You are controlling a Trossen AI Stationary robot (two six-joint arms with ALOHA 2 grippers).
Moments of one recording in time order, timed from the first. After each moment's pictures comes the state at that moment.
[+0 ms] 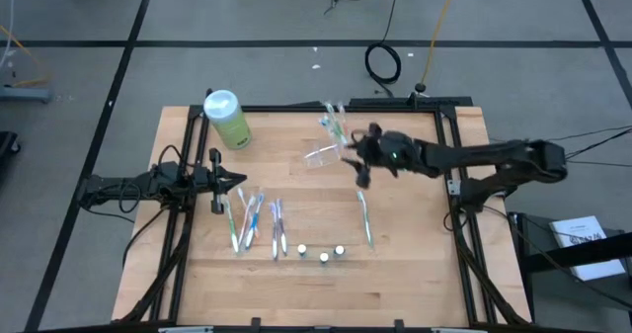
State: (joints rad) left arm 0.00 0.01 0.01 0.08 -0.11 0.15; right arm -0.17 1.27 0.75 0.09 0.13 -0.12
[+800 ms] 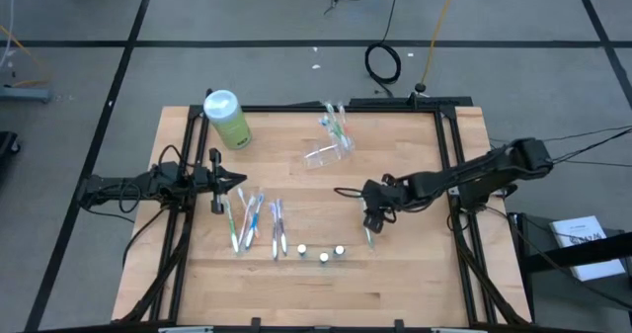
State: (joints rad) left arm 0.00 0.01 0.01 0.08 -0.11 0.15; right arm 0.14 1.45 0.75 -0.39 0.13 0.60
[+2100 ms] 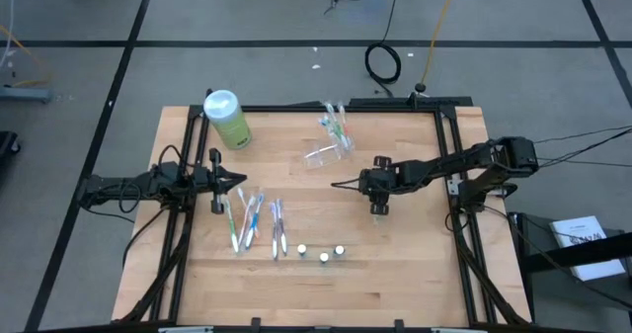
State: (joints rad) left arm 0.00 0.01 0.02 0.08 -0.11 0.15; right arm -0.05 1.55 0.75 -0.42 0.23 -0.03
